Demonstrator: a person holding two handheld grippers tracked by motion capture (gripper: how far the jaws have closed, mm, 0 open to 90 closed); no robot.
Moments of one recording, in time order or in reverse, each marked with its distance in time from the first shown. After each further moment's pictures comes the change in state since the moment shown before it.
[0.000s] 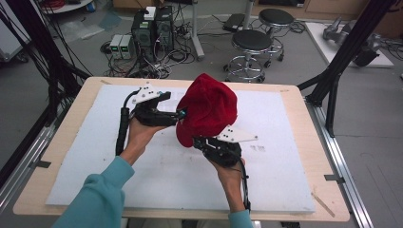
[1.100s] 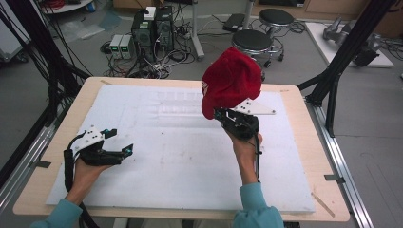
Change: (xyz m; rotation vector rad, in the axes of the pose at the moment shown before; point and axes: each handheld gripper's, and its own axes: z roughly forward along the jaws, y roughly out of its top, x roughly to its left) left arm 0.058 -0.134 -0.128 0.110 0.122 -0.028; right arm -0.058 0.048 -0.011 -0.003 -0.225 -0.062
